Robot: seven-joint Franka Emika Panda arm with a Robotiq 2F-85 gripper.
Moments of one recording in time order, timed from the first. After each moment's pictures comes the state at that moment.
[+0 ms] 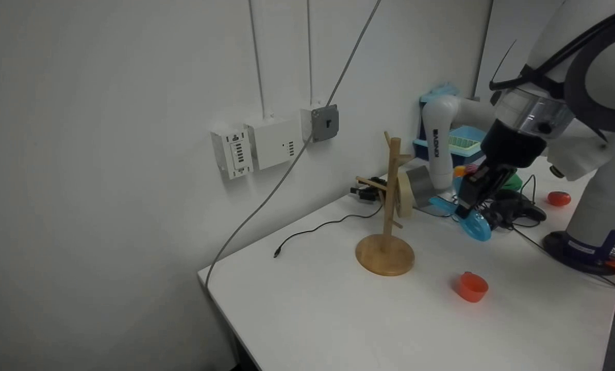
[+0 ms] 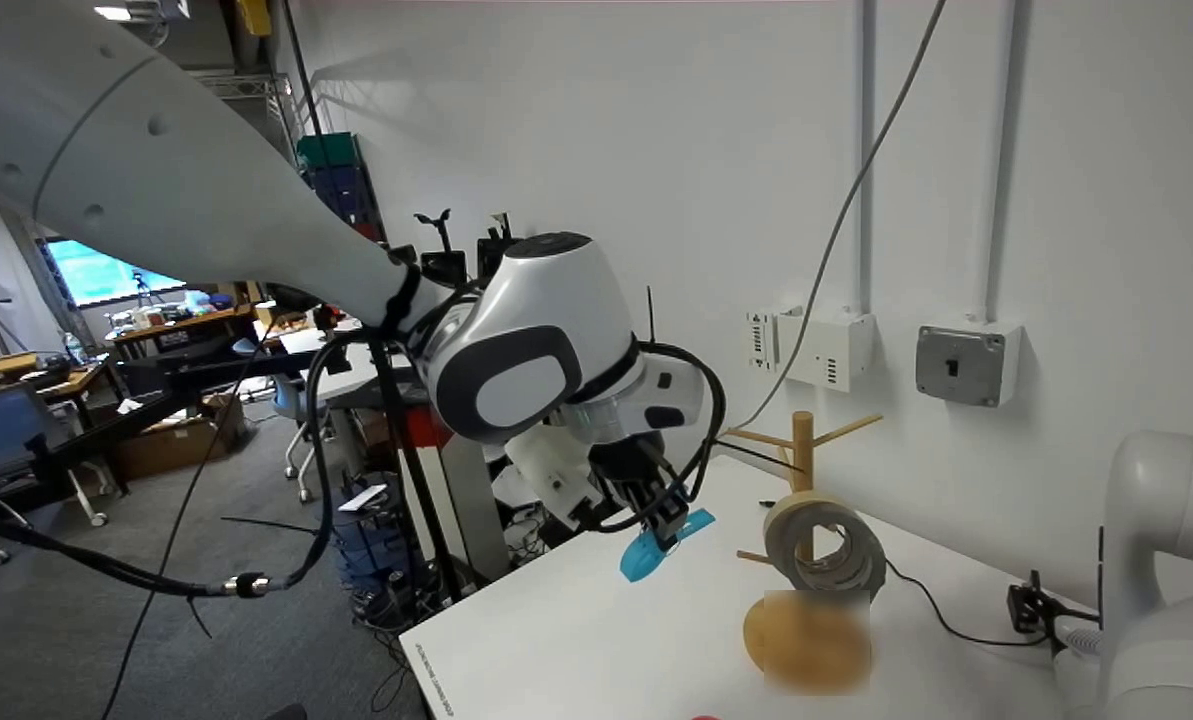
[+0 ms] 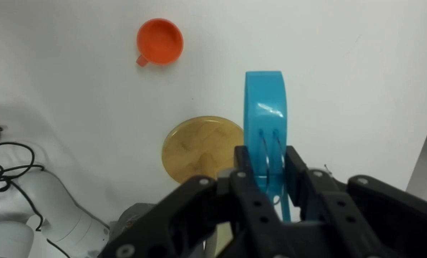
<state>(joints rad) -0.06 0.12 0.03 -2.27 0.15 2.65 -0.04</state>
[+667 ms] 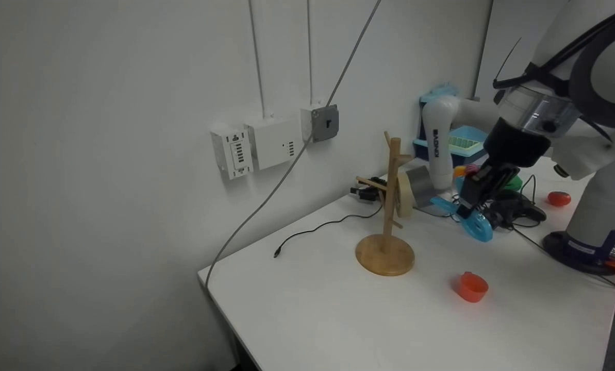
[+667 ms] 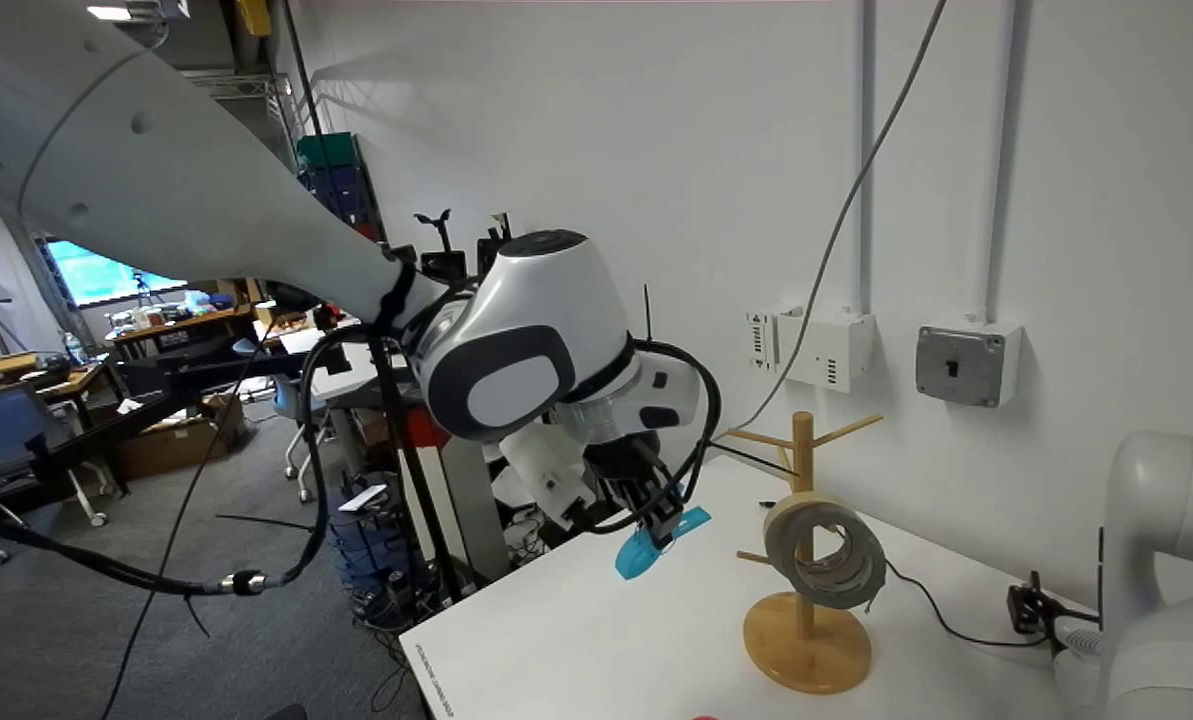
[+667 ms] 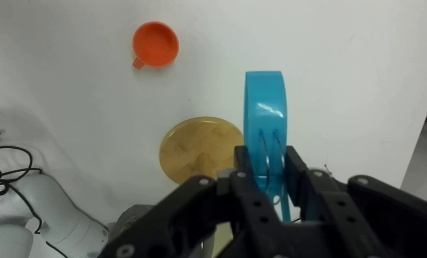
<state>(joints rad) -0.06 0.10 0.03 -2.28 0.18 2.65 -0.05</state>
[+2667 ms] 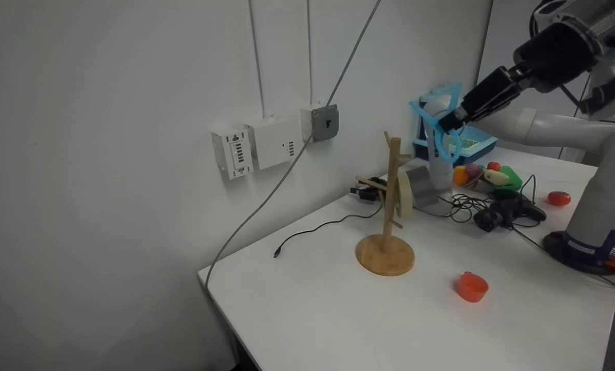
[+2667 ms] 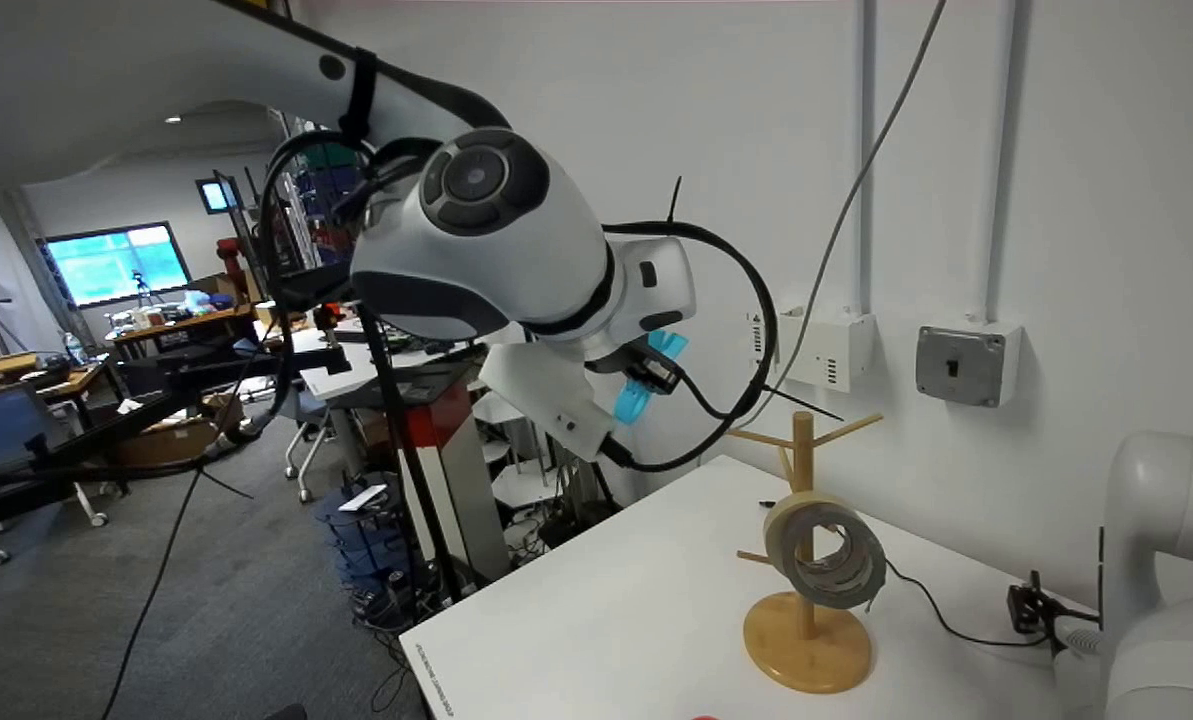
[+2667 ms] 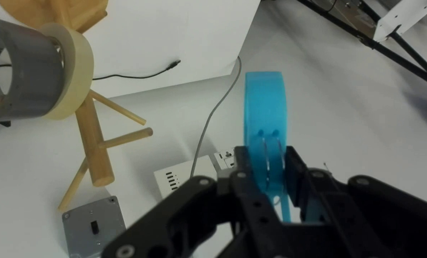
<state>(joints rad) 0.00 -0.09 -0.04 -2.25 1.19 2.59 -1.06</state>
